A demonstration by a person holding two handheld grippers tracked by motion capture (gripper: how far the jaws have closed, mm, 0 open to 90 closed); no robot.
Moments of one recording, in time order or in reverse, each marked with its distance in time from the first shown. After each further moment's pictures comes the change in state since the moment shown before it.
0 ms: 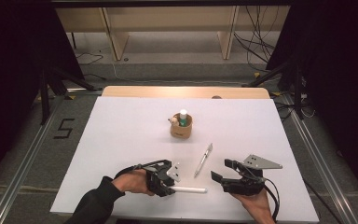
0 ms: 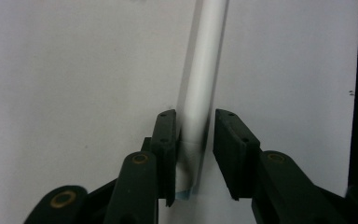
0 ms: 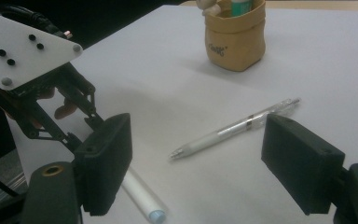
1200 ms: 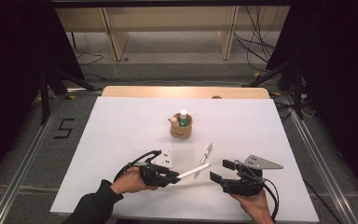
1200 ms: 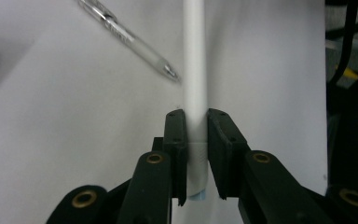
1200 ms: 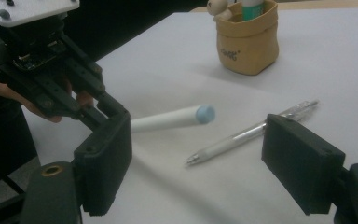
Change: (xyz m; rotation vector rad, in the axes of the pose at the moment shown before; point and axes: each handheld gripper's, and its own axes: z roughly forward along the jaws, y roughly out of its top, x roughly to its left) left arm 0.008 -0.011 -0.021 -0.370 0.025 -0.200; right arm 0.001 -0.001 0.001 -0.027 0.050 0.042
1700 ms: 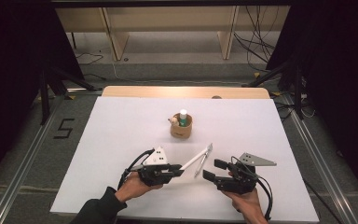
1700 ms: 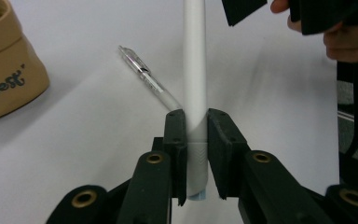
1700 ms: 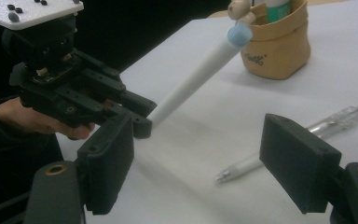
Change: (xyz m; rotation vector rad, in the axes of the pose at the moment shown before) left arm -0.006 -0.006 -0.004 -0.232 0.118 -0.110; right arm 0.005 0.003 0.017 -0.024 0.094 0.082
